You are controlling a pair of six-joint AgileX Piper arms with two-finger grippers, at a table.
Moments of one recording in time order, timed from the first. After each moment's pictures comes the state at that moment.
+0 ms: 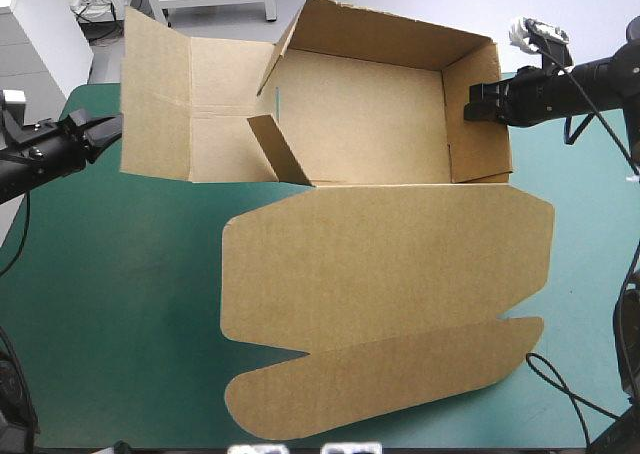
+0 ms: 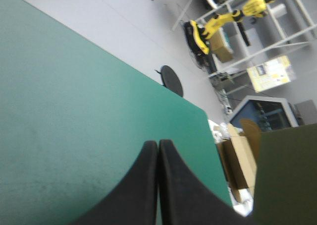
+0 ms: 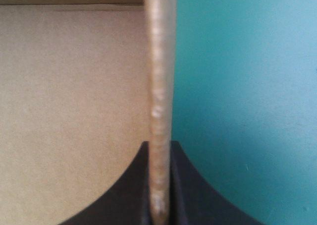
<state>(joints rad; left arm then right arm) 0.49 1.49 -1.25 -1.42 1.13 0.71 -0.06 1.72 -1.87 0.72 1.24 -0.31</state>
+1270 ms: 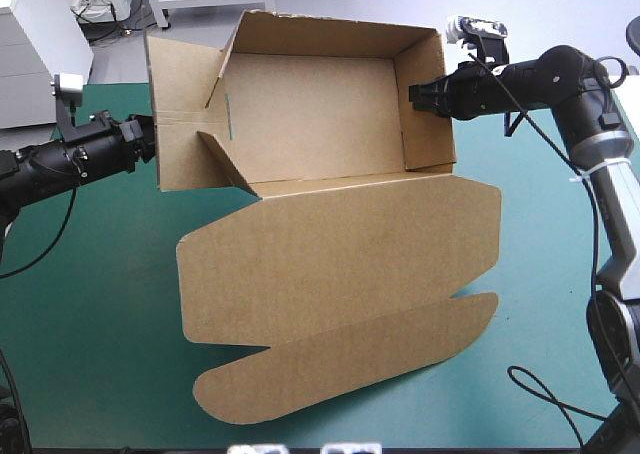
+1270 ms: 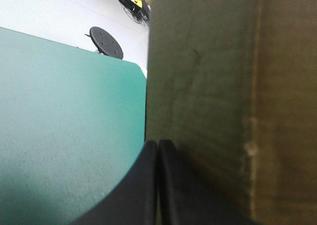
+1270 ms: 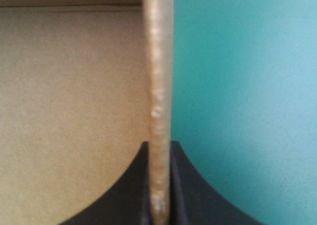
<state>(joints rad) 0.27 1.36 -1.25 -1.46 1.21 0.74 0.16 1.76 -1.86 0.62 0.99 -0.26</state>
